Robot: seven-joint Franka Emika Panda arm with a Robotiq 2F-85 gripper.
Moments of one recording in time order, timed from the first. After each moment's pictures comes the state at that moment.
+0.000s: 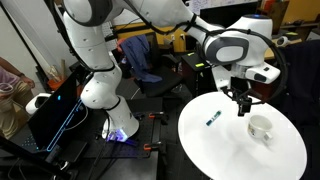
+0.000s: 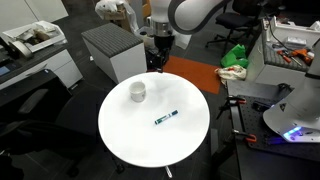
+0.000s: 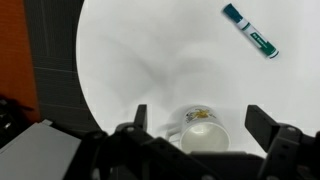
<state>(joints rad) -0.05 0.15 -0.05 -2.10 -0.08 2.29 0.05</state>
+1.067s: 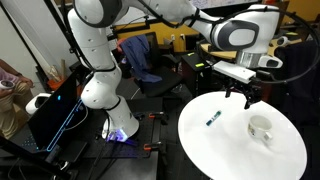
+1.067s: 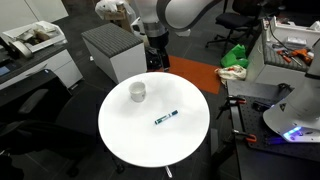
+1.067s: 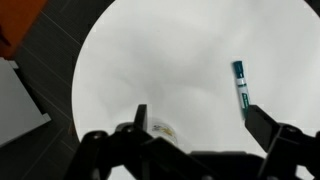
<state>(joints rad) -0.04 0.20 0.00 -1.96 -0.20 2.06 -0.43</state>
